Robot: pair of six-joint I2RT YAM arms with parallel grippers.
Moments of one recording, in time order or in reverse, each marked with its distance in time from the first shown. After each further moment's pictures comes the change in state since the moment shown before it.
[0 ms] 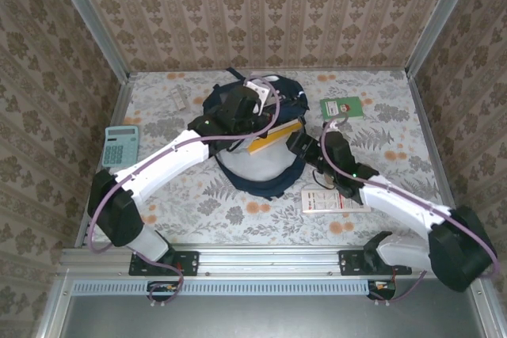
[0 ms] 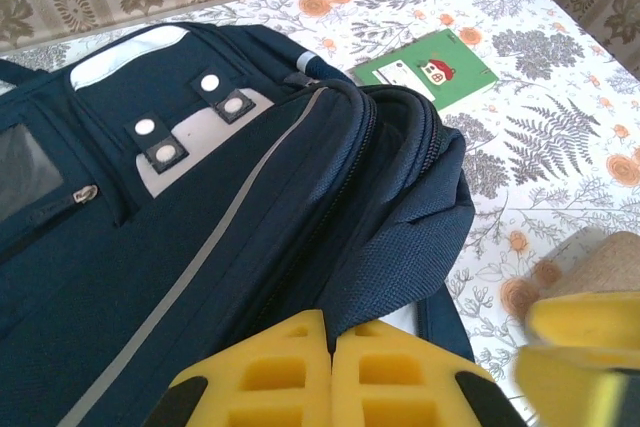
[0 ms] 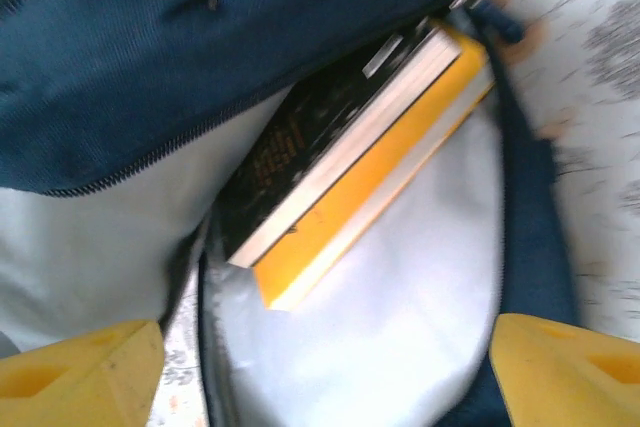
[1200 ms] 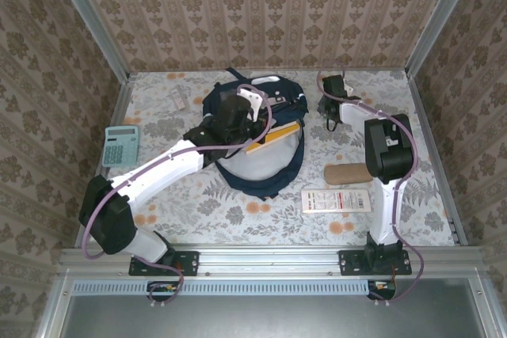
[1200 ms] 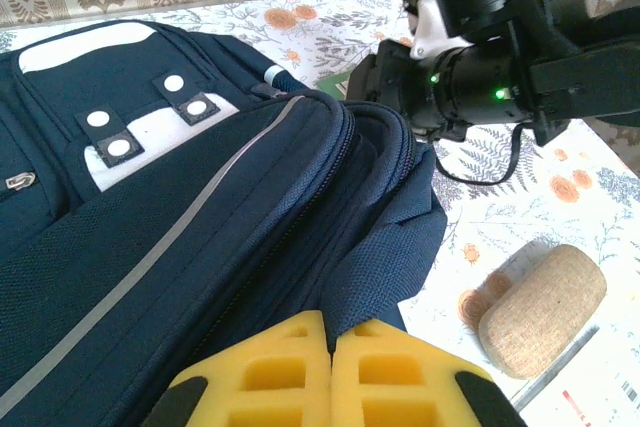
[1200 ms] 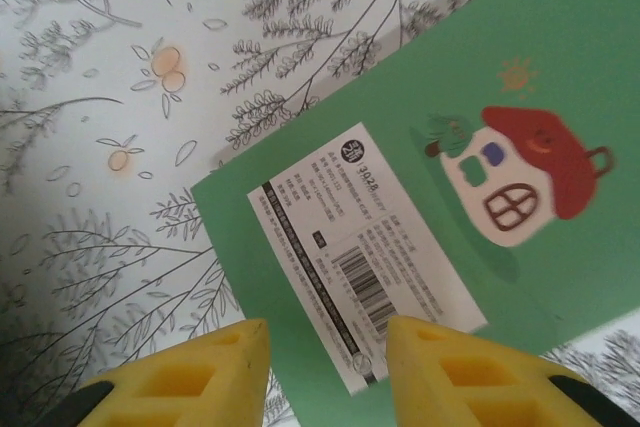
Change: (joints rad) left arm 0.013 -0.055 -0.143 0.177 0.084 -0.064; right arm -0.404 0.999 0.891 -0.343 0.115 -0.278
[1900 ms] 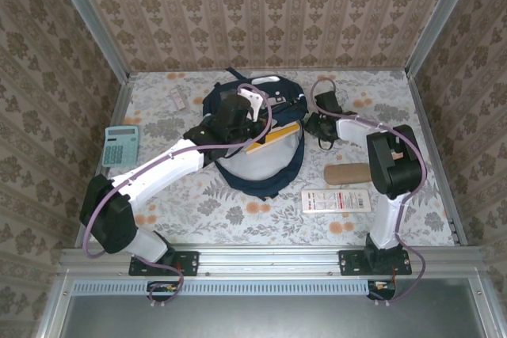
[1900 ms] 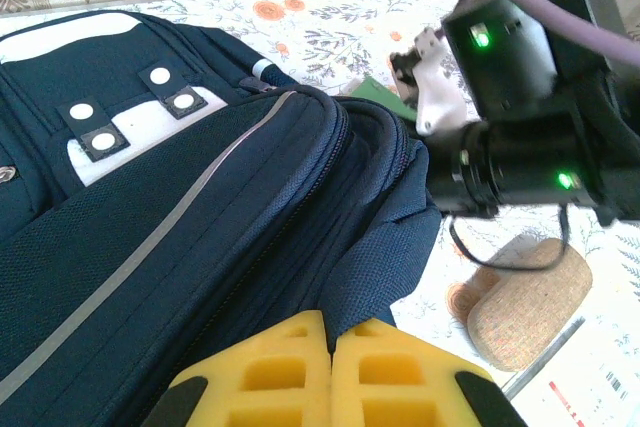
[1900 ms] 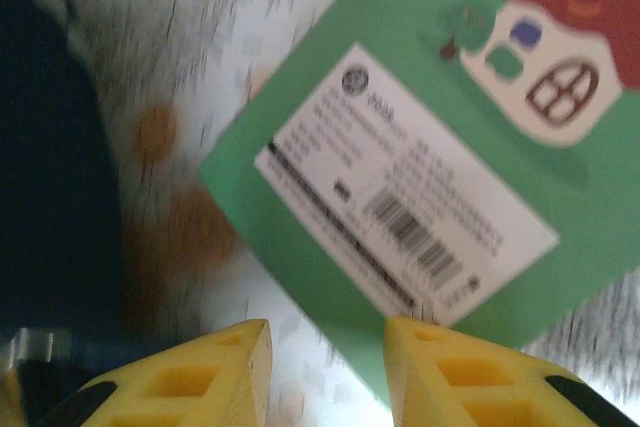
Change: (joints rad) left arm 0.005 0.004 0.001 -0.003 0.032 -0.007; right arm 0.108 -0.237 -0.324 0.027 -0.202 0.073
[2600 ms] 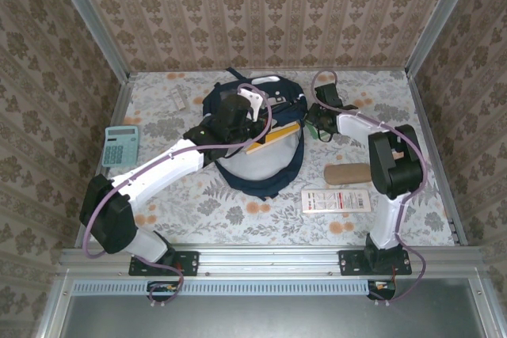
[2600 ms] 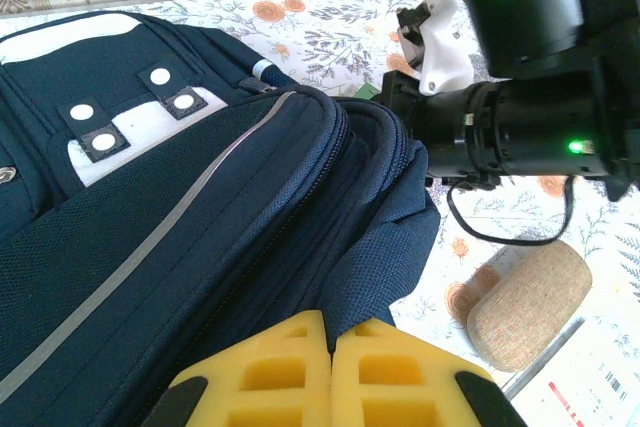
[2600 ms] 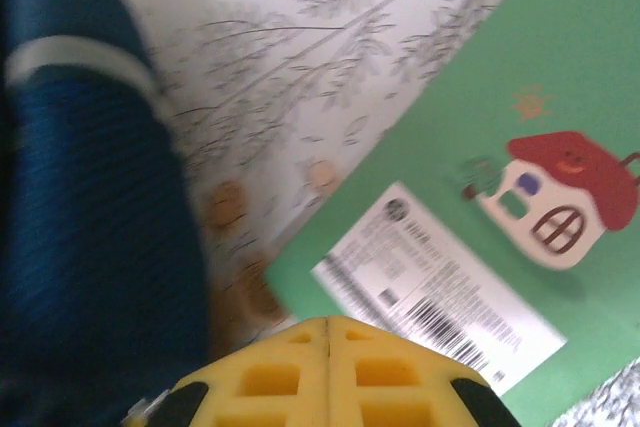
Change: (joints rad) left arm 0.000 -0.001 0.000 0.000 0.000 0.000; right arm -0.027 0.054 0.121 -0.007 0.053 0.013
